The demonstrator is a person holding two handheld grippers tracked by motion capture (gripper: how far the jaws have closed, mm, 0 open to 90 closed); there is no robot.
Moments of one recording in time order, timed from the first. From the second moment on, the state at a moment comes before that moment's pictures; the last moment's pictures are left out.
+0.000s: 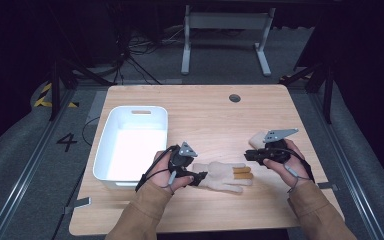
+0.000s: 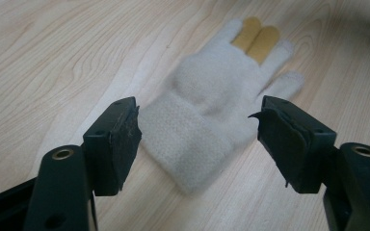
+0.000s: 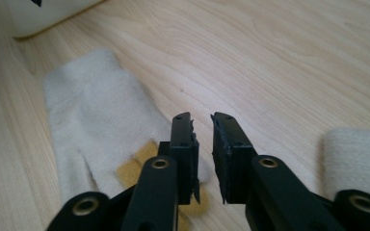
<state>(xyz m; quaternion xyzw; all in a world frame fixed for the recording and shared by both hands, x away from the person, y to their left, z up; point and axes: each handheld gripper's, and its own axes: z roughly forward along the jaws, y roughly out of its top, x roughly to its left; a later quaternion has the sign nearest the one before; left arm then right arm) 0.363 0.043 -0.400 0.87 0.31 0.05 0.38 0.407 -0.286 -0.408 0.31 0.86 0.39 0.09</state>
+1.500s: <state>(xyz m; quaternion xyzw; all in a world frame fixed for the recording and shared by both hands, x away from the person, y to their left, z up) 0.357 0.044 -0.395 0.87 0.30 0.06 0.40 0.419 -0.391 -0.397 0.42 0.79 0.41 0.16</state>
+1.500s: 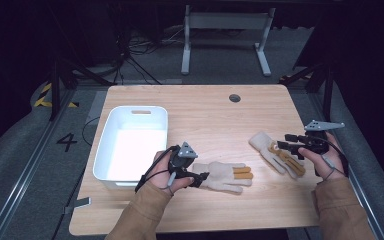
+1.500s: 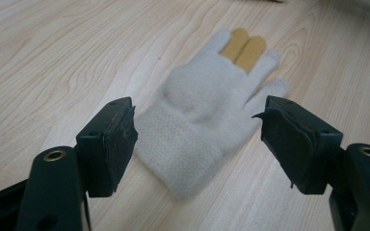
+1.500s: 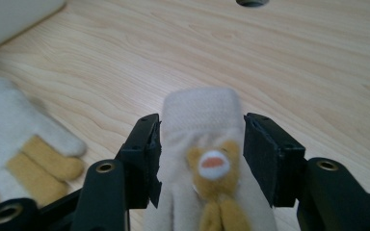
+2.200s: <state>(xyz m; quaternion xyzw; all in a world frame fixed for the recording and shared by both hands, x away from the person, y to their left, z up) 0.360 0.050 -0.392 0.85 0.35 0.08 0.39 0.431 -0.375 -0.441 0.48 0.82 0.29 0.16</state>
